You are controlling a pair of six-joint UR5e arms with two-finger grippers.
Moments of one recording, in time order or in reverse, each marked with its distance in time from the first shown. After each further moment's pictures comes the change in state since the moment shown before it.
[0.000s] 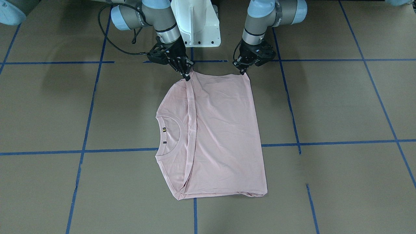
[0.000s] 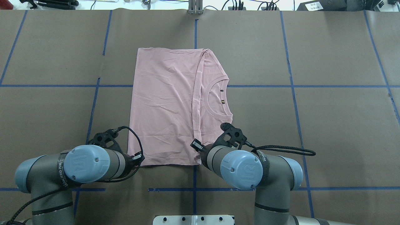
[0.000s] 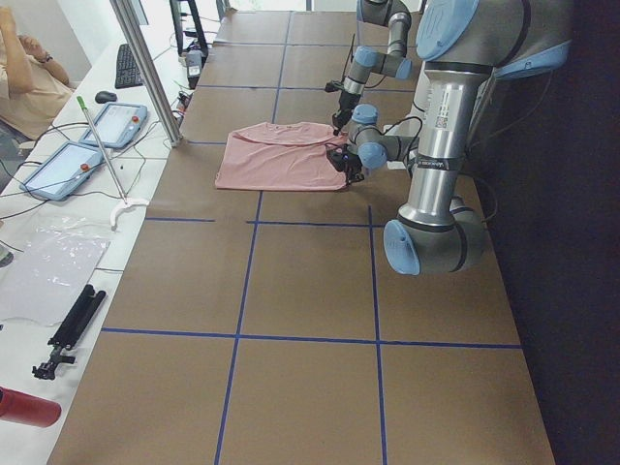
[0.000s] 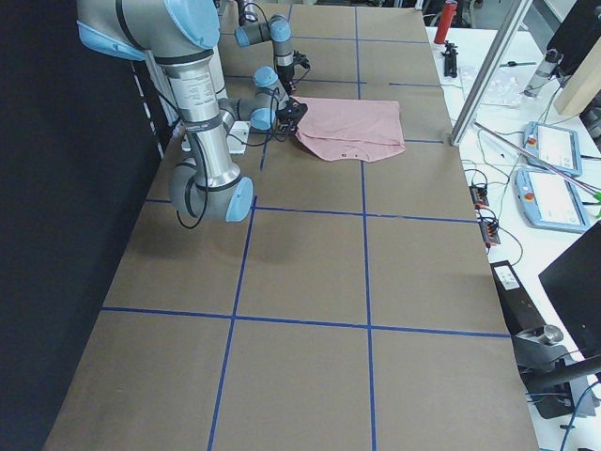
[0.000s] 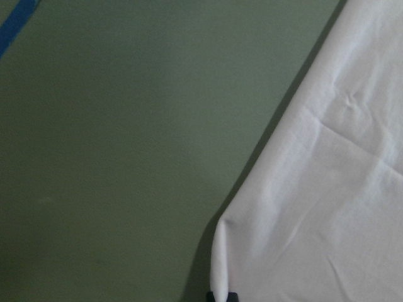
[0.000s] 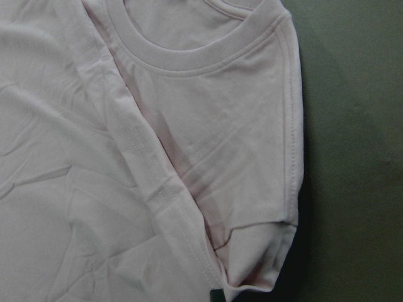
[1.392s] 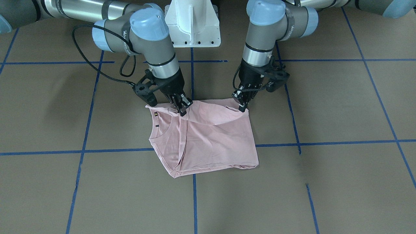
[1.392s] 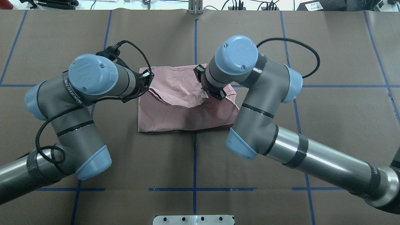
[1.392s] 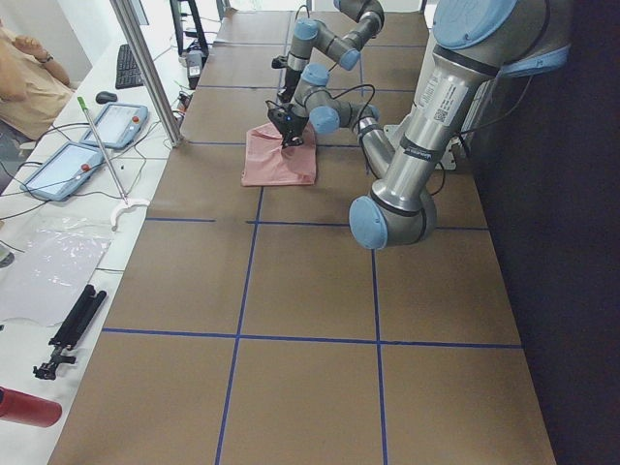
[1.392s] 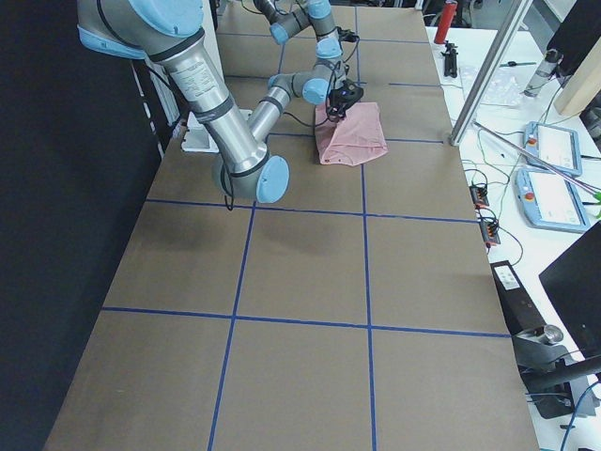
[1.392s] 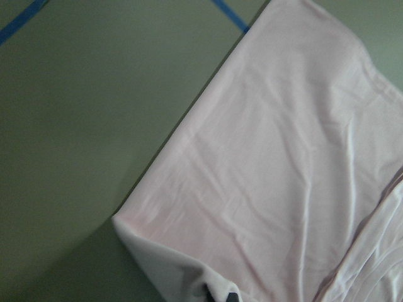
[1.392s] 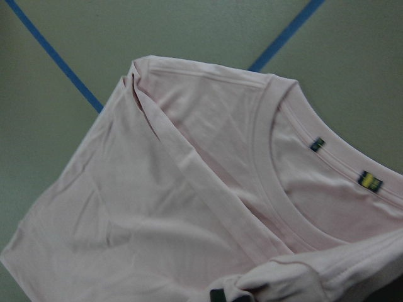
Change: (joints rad) left arm -0.343 -0.289 0.219 -0.024 0.015 0.050; right arm 0.404 0.296 -0.264 -0.156 0.380 -0.016
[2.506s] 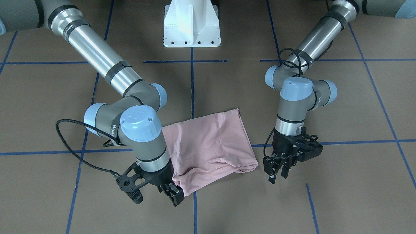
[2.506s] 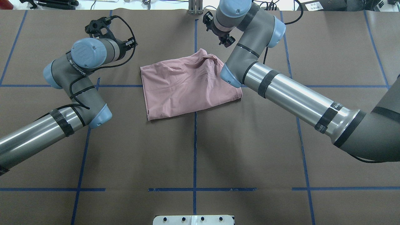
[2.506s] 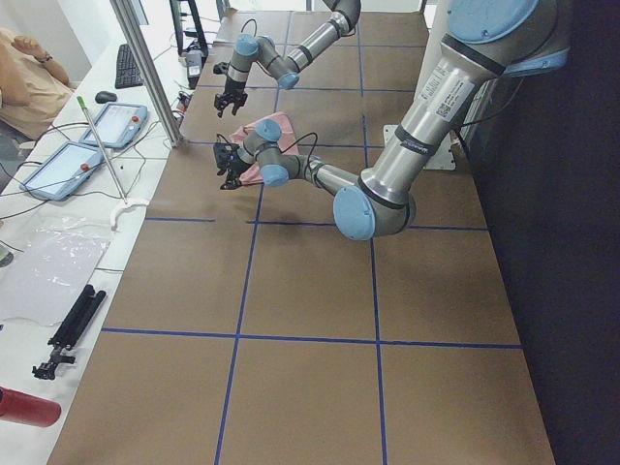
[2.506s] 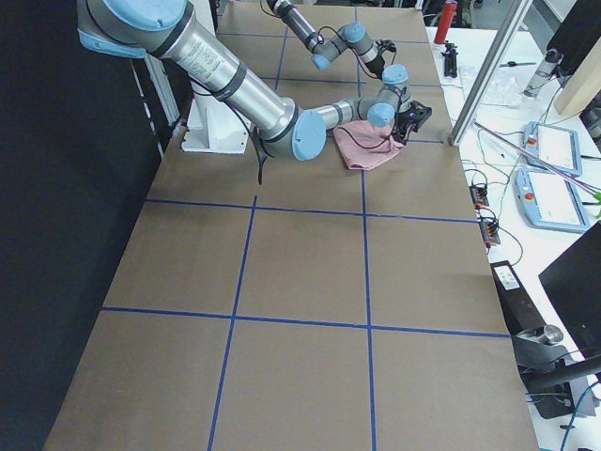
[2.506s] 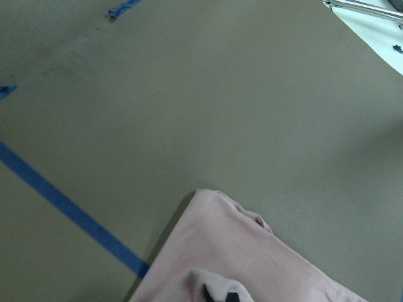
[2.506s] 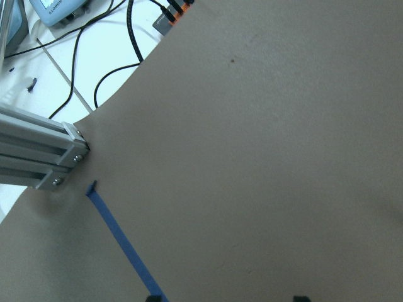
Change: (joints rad) left arm -0.148 -0.093 0.554 -0.563 0.149 0.388; right arm 0.196 0.276 -0.740 0.447 -0.008 -0.204
